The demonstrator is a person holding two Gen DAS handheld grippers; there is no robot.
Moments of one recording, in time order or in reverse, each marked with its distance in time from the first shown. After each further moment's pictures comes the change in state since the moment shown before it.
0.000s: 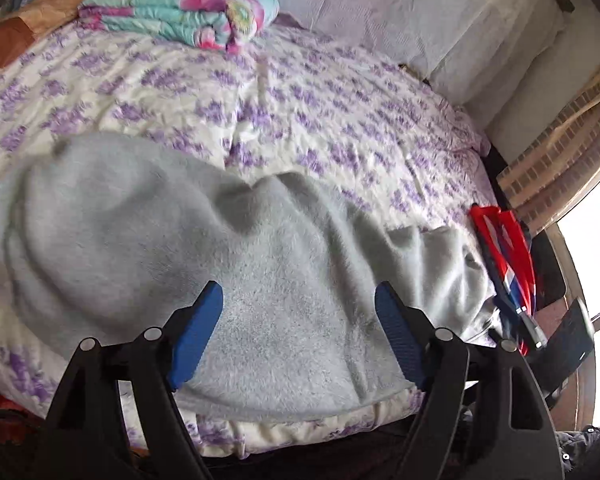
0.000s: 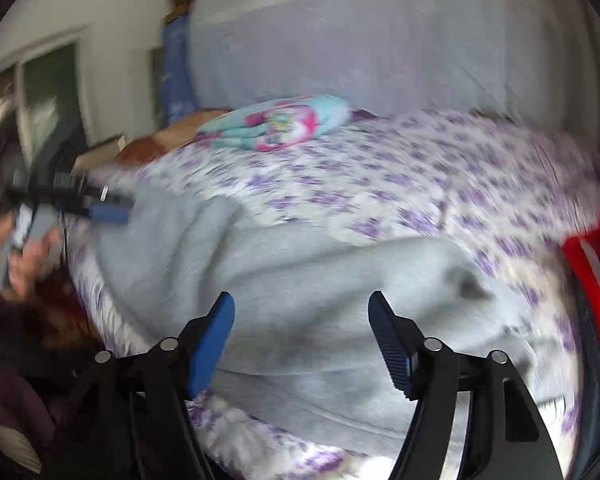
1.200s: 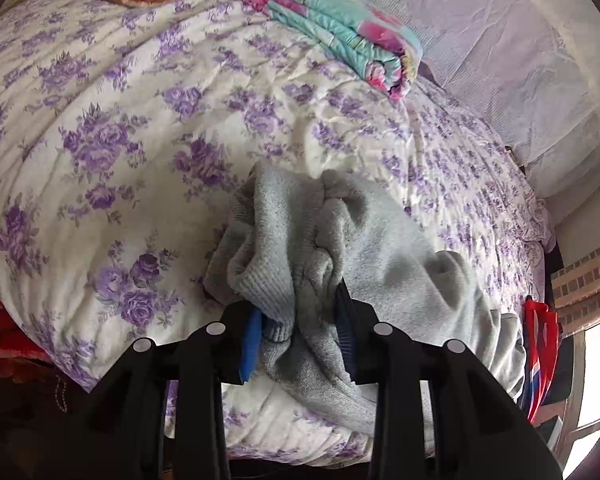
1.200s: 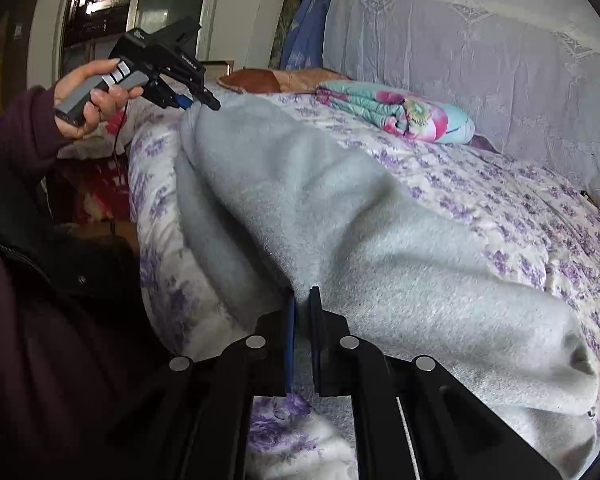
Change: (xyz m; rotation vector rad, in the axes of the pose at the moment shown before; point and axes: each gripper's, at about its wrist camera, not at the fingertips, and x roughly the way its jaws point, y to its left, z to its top) left arm -0.074 0.131 0.012 -0.315 -0.114 0.185; right arm 0.049 0.123 -0.045 -0.594 0.041 0.233
